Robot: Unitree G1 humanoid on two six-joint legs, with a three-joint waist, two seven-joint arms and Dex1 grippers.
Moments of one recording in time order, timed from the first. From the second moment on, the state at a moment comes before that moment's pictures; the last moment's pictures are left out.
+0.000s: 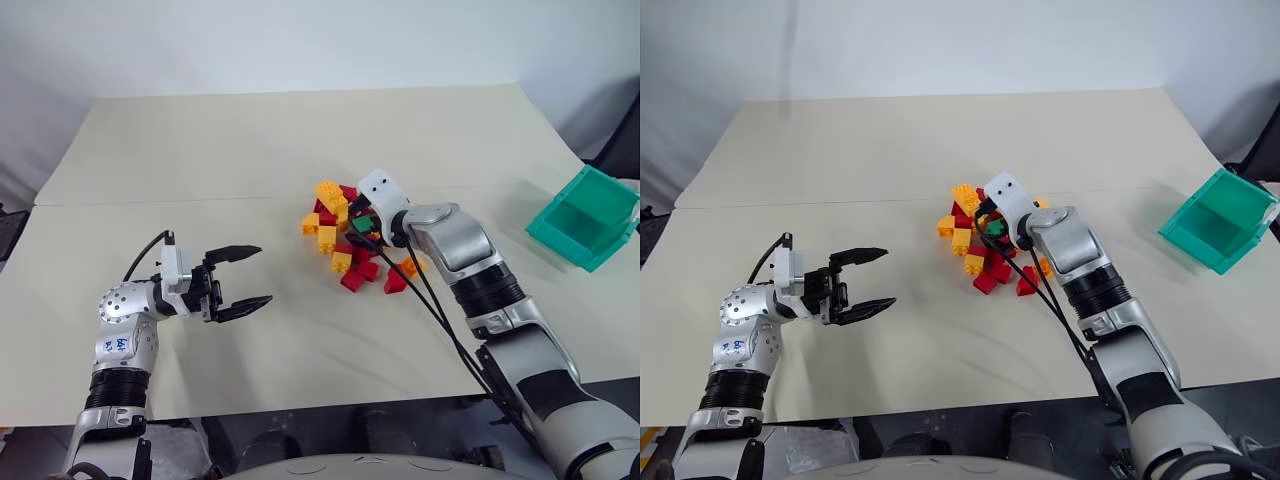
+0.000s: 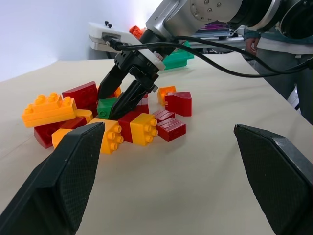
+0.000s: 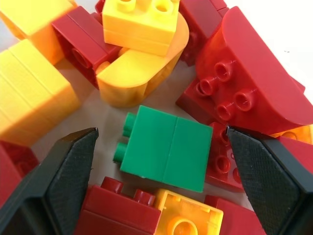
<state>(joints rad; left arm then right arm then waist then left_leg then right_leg) -0.39 0.48 0.17 0.33 -0.49 -0.19 -1.35 -0.98 -0.35 0.31 0.35 0.05 0.89 0.50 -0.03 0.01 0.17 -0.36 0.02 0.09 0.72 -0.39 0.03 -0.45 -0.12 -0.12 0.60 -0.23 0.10</state>
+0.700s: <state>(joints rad) -0.43 0.47 0.16 0.37 -0.49 -0.19 -1.35 -0.92 -0.39 0.15 0.17 0.14 1.00 0.59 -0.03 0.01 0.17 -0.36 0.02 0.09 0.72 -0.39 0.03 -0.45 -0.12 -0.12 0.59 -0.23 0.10</state>
